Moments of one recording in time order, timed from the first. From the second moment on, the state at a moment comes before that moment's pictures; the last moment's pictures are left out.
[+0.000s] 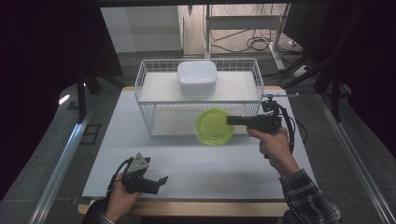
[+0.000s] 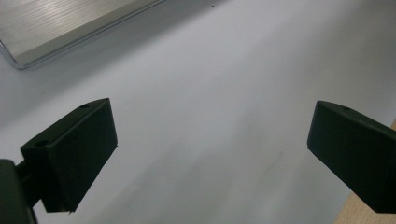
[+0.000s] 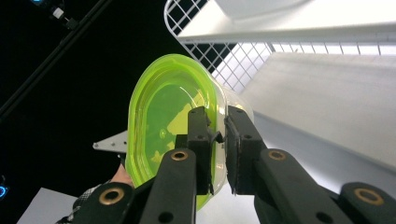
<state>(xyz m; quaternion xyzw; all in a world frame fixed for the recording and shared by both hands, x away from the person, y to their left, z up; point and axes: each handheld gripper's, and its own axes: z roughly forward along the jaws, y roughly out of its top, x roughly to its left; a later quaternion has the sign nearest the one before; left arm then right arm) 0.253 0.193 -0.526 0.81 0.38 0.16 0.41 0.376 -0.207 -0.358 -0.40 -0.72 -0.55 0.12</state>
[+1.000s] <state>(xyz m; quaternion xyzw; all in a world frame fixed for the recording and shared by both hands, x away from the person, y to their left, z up) 0.254 0.194 -0.526 0.81 0.38 0.16 0.41 0.409 -0.184 -0.288 -0.39 -0.70 -0.58 0.10</state>
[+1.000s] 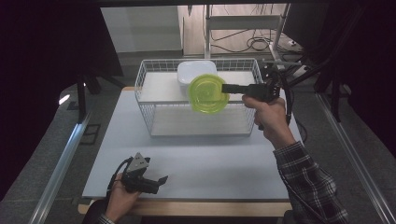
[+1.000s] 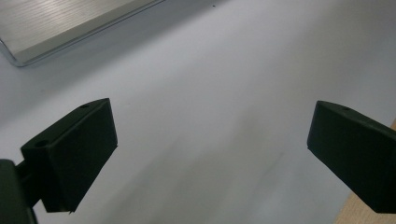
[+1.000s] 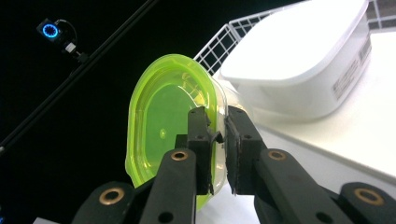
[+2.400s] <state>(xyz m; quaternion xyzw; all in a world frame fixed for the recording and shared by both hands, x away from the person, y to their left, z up) 0.253 0.193 -0.526 0.81 0.38 0.15 0.42 0.473 -0.140 -0.244 -0.44 -0.69 -0.57 0.00</state>
